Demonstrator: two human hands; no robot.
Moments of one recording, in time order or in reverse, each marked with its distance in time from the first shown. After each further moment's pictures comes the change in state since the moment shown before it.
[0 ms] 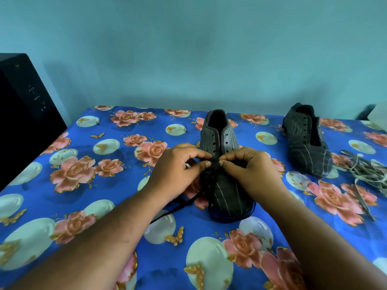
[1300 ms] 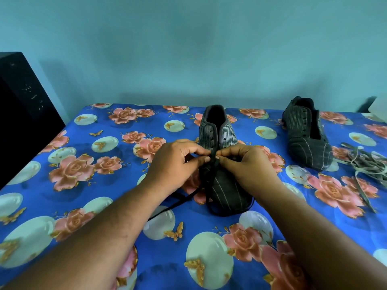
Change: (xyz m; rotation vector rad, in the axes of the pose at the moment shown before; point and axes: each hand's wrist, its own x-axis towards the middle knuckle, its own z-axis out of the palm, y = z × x) left_hand 0.003 0.004 -0.003 0.061 -0.004 0.009; right_hand 0.003 0.000 0.008 0.108 -0.031 0.109
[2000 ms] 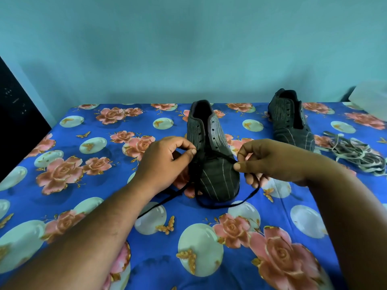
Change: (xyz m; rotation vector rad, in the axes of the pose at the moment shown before) left_hand -0.007 0.007 -0.002 -0.014 -0.016 -0.062; right_hand -0.011 -0.015 -0.086 -0.190 -0.510 0.209
